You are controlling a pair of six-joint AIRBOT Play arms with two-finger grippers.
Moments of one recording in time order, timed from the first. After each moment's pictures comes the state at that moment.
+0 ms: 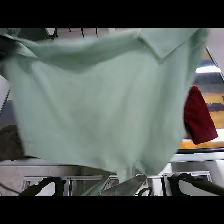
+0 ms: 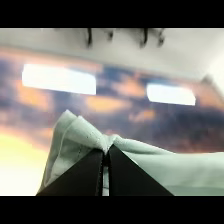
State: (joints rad) left arm 0.17 -1.20 1.72 -2.18 1.14 1.67; right arm -0.04 -1.33 1.98 2.33 -1.01 -1.81
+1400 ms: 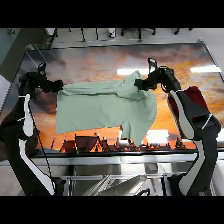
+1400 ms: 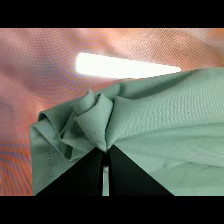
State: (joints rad) left arm 0.16 -2.10 1.99 -1.95 1.06 1.75; right arm 0.16 -1.99 1.80 1.84 -0.94 -1.46
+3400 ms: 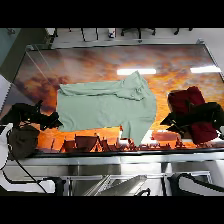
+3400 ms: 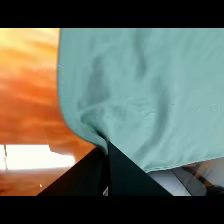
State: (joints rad) left arm 0.31 -1.55 1.04 -2.08 1.21 1.76; right arm -0.32 -1.34 0.79 2.21 -1.23 -1.77
